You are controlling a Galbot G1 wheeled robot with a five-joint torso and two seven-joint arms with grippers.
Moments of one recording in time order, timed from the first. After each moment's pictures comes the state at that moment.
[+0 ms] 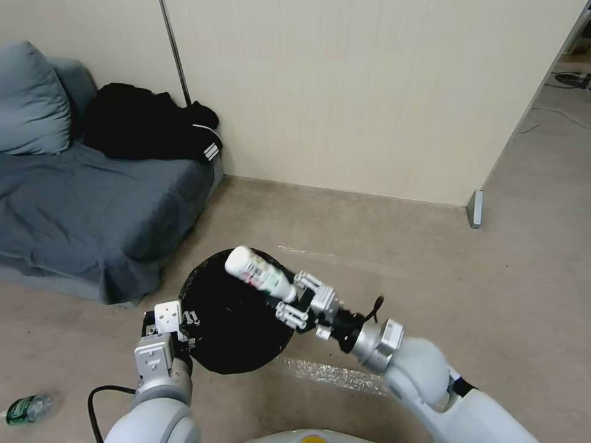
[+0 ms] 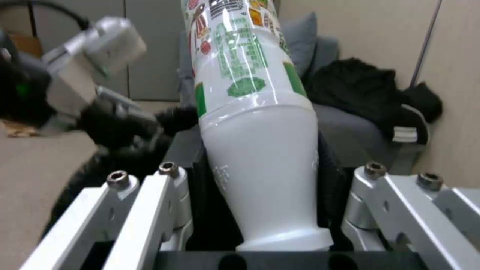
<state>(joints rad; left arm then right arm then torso) 1.76 -1.51 -0.44 -2.42 -0.11 0.60 -0.43 -1.20 1.07 -0.08 1.94 0.29 0.19 -0.39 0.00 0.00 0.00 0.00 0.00</state>
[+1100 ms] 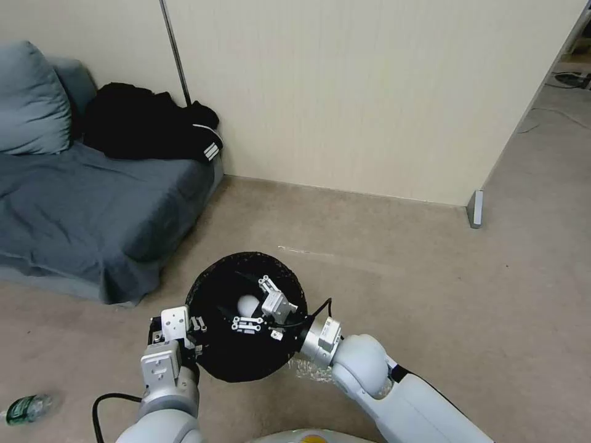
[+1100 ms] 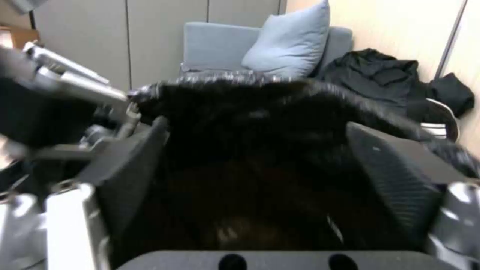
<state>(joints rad) 1.79 -1.52 -0.42 -2.45 -0.08 0.60 -0.42 -1.07 1.20 -0.22 1.80 0.22 0.17 -0.33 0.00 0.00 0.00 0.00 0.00</state>
